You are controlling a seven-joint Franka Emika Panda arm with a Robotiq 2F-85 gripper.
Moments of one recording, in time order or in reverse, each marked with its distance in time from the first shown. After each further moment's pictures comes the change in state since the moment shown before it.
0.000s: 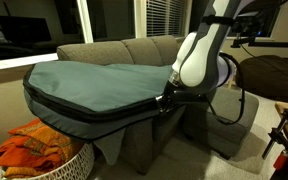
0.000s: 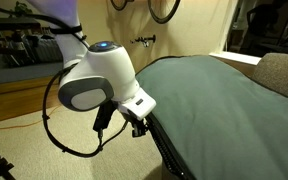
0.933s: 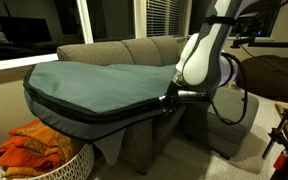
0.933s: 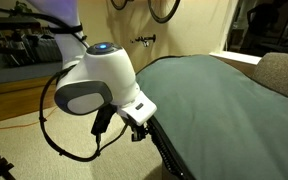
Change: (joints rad) arm -0.078 0.000 0.048 -0.023 -0.003 0.016 -0.012
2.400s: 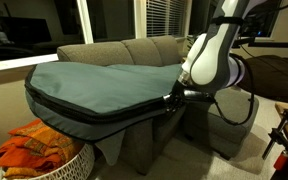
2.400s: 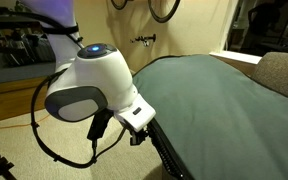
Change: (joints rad) arm -0.109 0.000 0.065 -0.051 -0.055 0.068 0.000
